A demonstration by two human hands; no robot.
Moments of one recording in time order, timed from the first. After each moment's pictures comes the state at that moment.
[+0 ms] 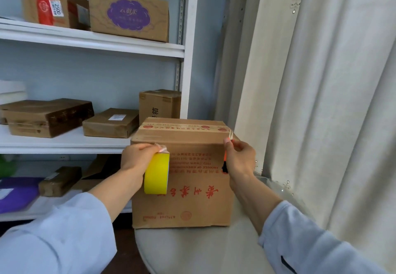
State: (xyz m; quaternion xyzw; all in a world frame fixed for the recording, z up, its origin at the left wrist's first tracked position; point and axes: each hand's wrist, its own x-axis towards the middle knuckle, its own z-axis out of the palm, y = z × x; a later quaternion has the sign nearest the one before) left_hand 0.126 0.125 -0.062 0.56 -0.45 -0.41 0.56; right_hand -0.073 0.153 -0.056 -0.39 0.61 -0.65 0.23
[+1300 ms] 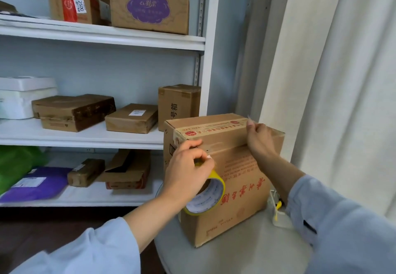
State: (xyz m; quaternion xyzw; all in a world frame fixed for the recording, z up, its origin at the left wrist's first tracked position) left_hand 0.084 0.151 -0.073 0.48 -0.69 -0.19 0.50; right_hand -0.091 0.089 -0.037 -0.50 0.66 -0.52 0.18
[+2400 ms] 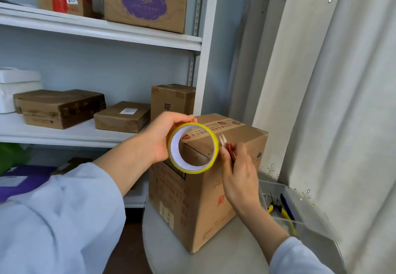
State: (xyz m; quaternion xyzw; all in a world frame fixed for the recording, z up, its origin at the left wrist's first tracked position) left_hand 0.121 0.102 -0.002 0.35 -0.45 -0.68 0.46; right_hand -0.051 0.142 -0.088 -0.61 0.58 -0.54 0.01
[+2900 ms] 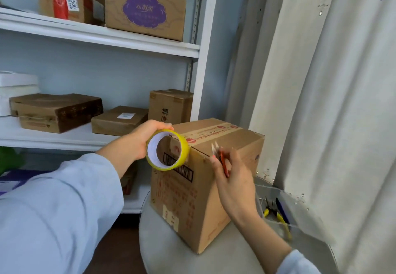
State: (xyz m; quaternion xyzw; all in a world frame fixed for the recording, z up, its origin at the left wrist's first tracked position) left_hand 0.155 0.076 -0.012 0.45 -0.48 -0.59 0.46; right_hand -0.043 0.161 -0.084 -0.63 0.59 -0.50 0.00
